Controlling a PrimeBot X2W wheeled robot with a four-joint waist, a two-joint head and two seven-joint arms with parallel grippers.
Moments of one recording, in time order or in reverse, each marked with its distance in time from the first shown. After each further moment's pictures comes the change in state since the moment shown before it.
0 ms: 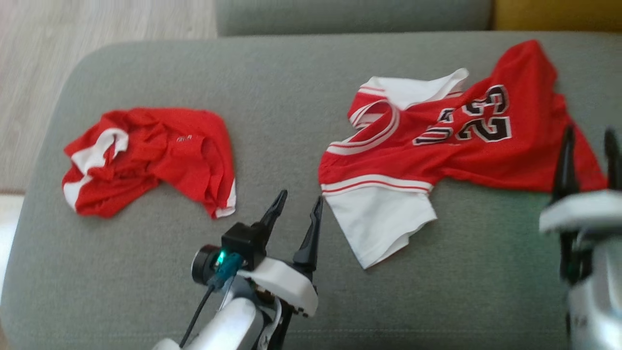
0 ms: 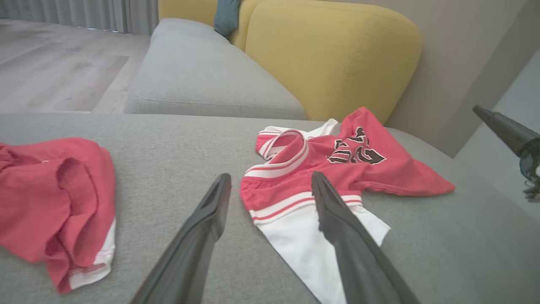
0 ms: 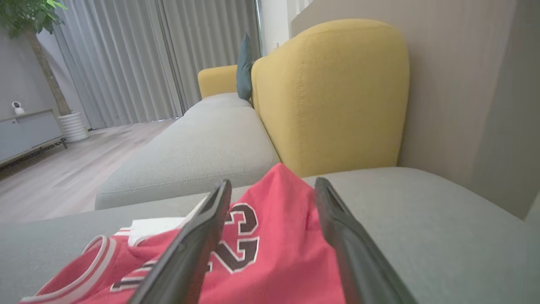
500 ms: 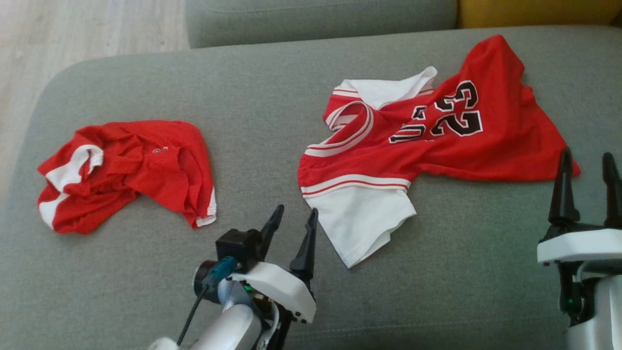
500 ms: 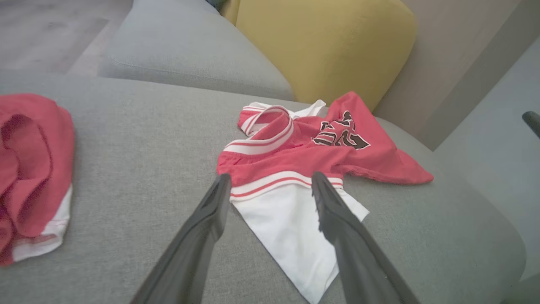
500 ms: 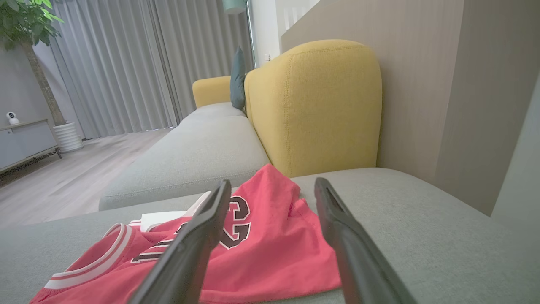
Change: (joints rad) left arm 0.023 0.001 -0.007 0.035 -0.111 0.000 0.000; right arm 0.251 0.076 -0.005 -0.357 0.016 0.000 0.084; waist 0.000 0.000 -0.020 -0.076
